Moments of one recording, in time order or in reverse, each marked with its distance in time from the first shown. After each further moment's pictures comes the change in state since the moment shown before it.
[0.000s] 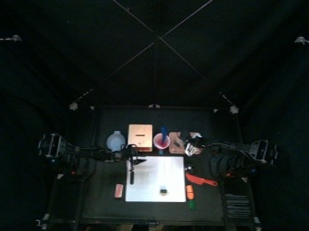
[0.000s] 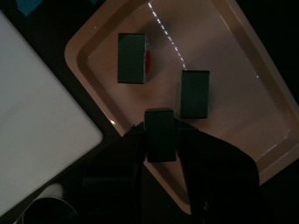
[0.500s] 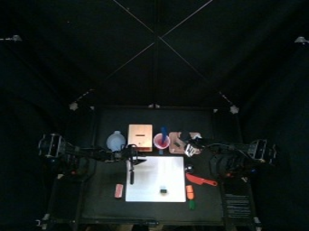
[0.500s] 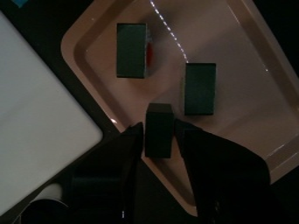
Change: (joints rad) left arm 0.000 0.000 -0.002 0.000 0.000 0.000; right arm -0.002 0.012 0.014 0.012 -0.008 0.002
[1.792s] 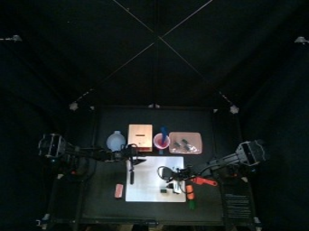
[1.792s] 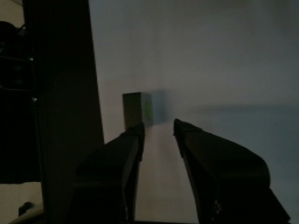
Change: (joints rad) left arm -0.002 0.000 0.002 -0.014 0.023 -0.003; right arm 0.715 0.195 -0.270 0.258 -0.170 0.002
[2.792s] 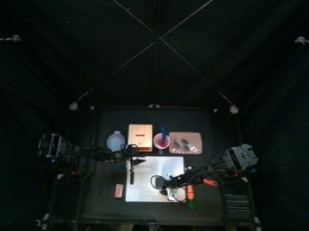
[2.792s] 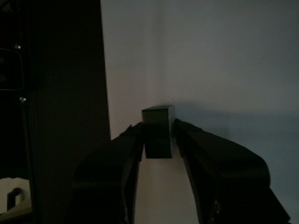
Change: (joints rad) left arm -0.003 0.000 0.003 0.000 0.012 0.003; right arm 0.038 0.192 -0.121 -0.015 0.006 0.000
